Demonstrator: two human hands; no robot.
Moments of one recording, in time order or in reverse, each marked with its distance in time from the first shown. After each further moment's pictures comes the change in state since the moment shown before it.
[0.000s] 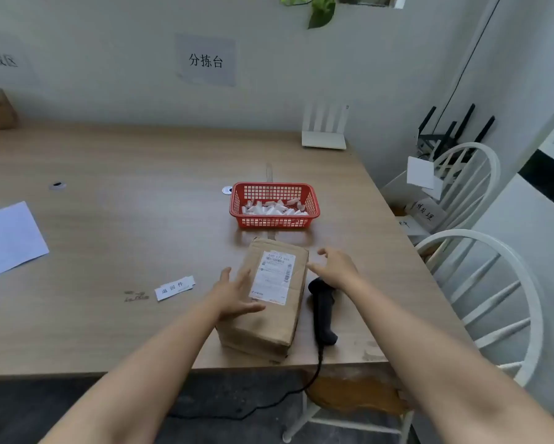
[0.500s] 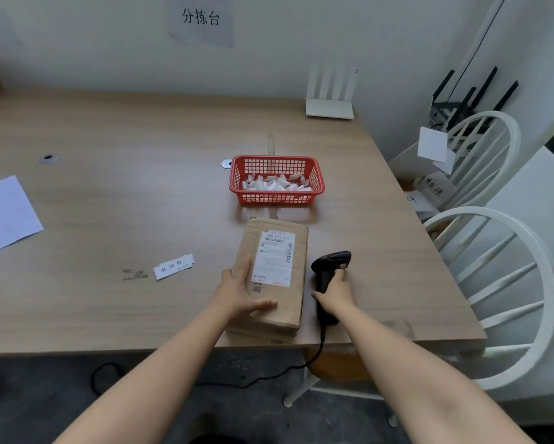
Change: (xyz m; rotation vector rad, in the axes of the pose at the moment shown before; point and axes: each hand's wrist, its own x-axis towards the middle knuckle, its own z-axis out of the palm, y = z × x) left_hand 0.000 -0.004 0.044 -0.313 0.103 -0.019; right_hand -0.027 0.050 0.074 0.050 -0.058 0.322
